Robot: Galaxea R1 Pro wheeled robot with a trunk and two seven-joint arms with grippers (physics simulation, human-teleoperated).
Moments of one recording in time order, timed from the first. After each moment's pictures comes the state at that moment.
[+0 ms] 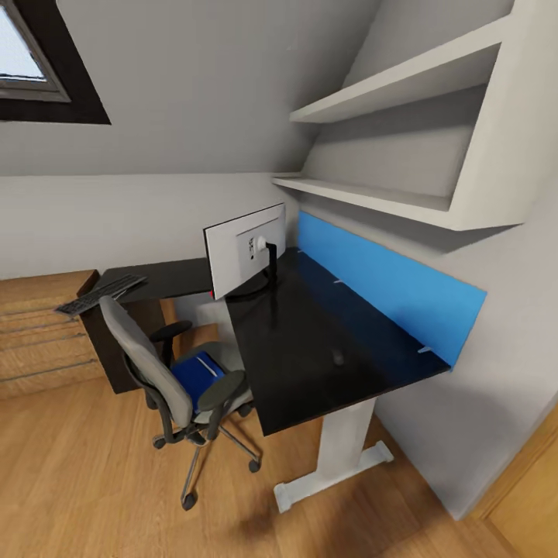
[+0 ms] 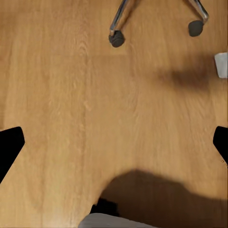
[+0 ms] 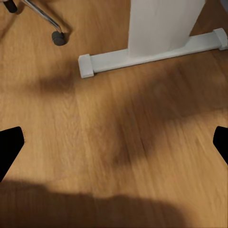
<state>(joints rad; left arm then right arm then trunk) -0.01 -0.01 0.17 -0.35 0.12 -0.46 0.01 -0.10 0.05 0.01 -0.26 0.12 -0.54 -0.01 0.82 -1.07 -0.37</state>
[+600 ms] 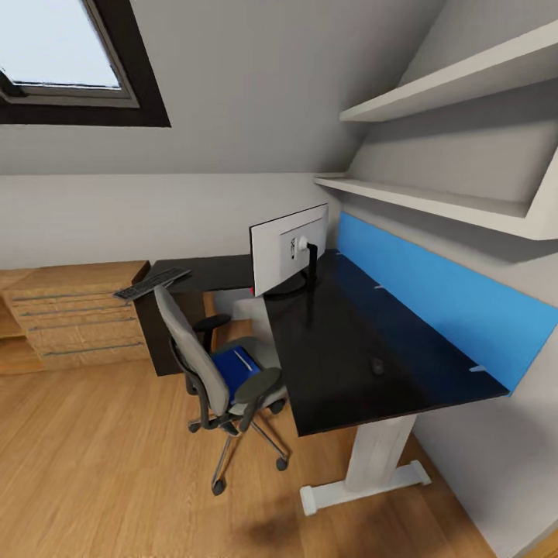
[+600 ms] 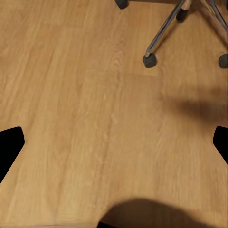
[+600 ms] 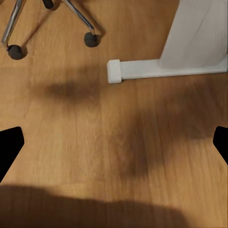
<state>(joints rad) -0.01 -0.01 0.19 -0.32 0.12 -0.60 0.00 -0.10 0.05 0.01 -0.26 0.12 -0.54 -0.01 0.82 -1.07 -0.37</state>
